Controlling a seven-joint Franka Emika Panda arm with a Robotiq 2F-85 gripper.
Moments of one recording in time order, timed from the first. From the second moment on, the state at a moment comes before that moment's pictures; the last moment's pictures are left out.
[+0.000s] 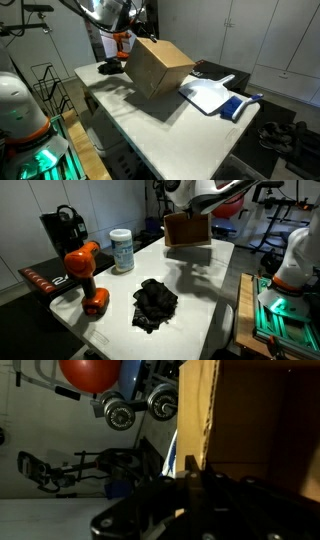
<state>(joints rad) 0.16 0.10 0.14 -1.92 -1.10 1.53 0.23</state>
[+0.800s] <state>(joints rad) 0.18 0.13 0.16 -1.97 -1.12 1.52 0.32</state>
